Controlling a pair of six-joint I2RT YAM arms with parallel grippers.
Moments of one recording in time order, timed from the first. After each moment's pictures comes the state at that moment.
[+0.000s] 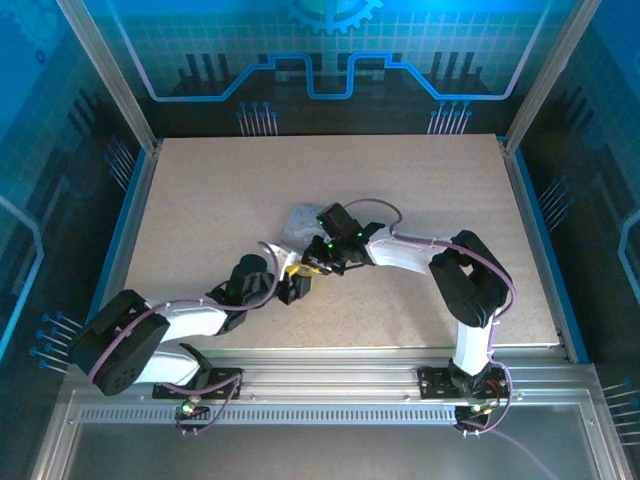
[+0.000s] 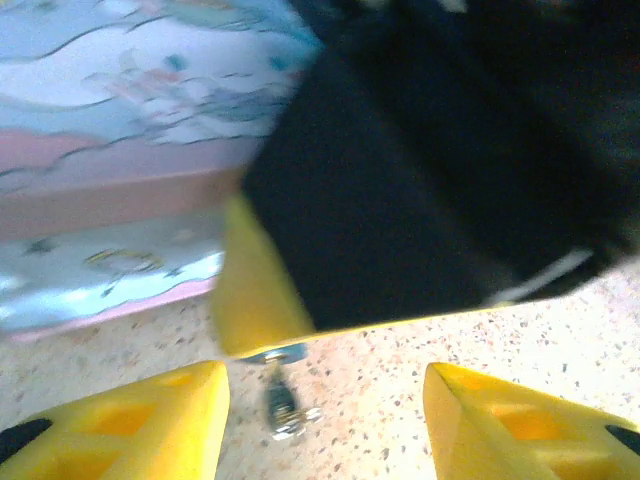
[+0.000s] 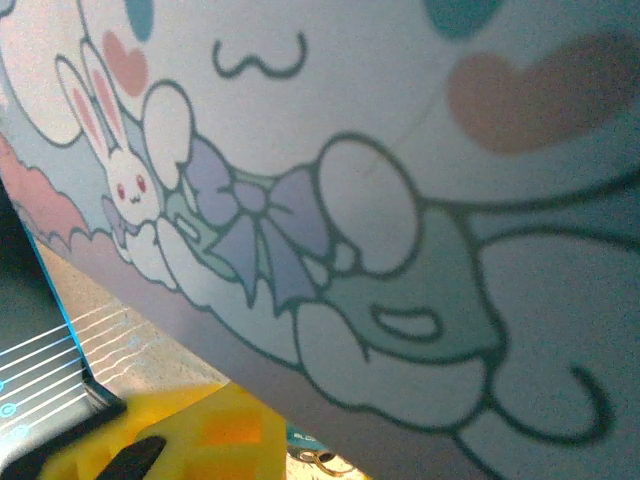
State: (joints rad) left arm -0.56 1.34 0.28 0.58 0.23 -0.29; right arm 0.75 1.86 1.17 -0.29 -0.34 1.11
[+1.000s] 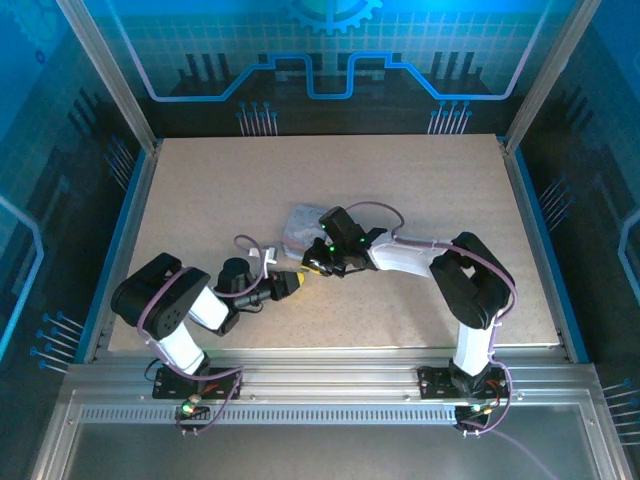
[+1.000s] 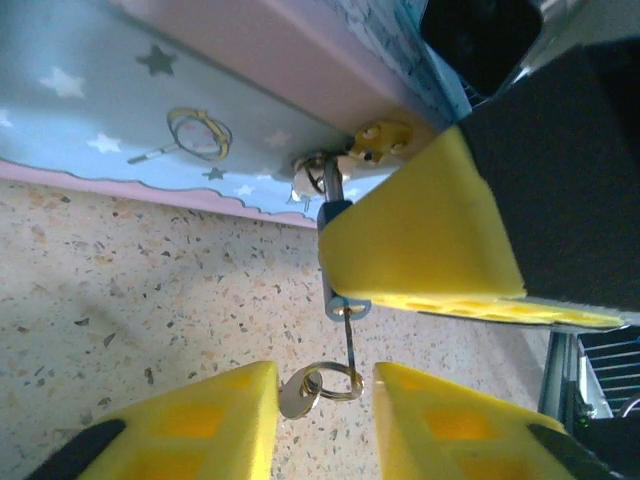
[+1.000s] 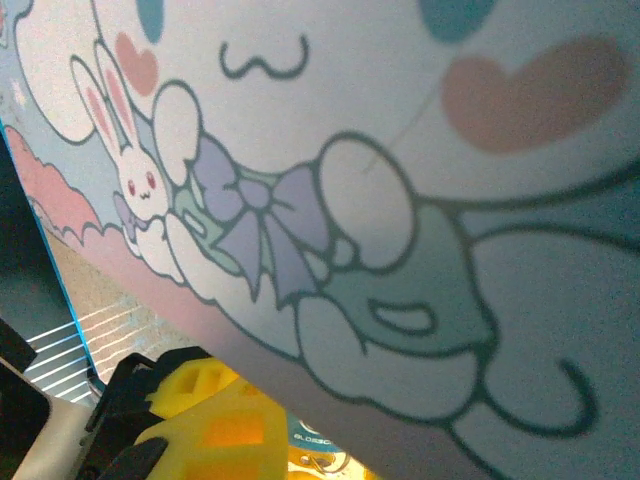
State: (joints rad) left arm -0.39 1.69 0.18 1.12 0.54 -0.73; right arm 0.75 1.84 1.11 -0.19 -0.34 1.11
